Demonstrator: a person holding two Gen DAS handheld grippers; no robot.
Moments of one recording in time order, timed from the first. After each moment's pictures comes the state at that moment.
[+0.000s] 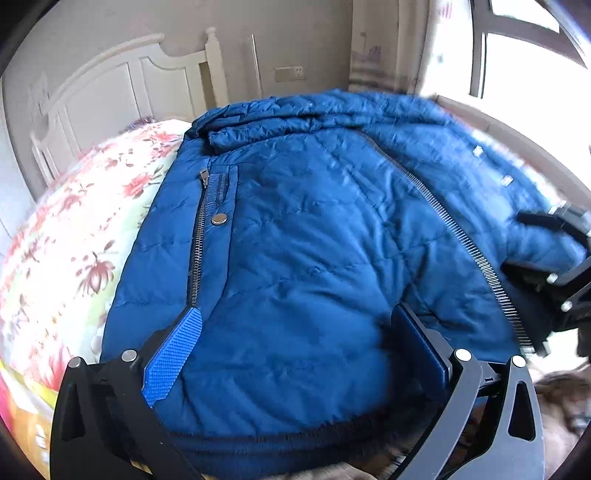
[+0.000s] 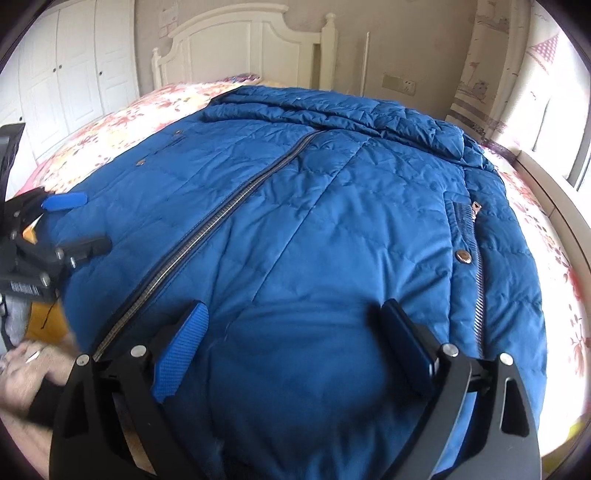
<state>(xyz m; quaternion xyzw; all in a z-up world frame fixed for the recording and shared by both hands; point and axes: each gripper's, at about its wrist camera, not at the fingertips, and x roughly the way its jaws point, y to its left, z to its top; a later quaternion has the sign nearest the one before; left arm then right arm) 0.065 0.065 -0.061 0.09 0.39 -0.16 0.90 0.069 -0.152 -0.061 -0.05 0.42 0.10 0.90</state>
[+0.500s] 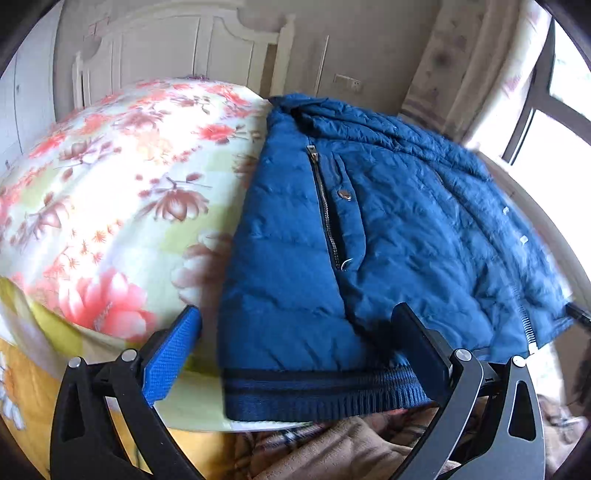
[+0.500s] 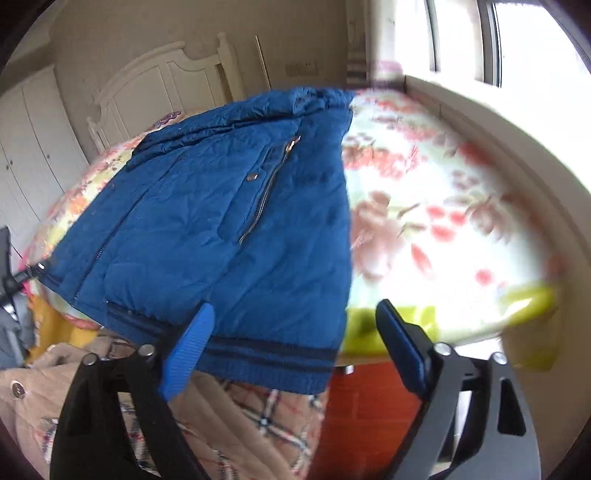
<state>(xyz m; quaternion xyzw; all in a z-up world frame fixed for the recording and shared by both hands) 0.065 0.155 -0.071 -0.02 0.41 -0.11 0.91 -0.028 -0.293 -0.060 0.11 0.41 0.00 0.91</state>
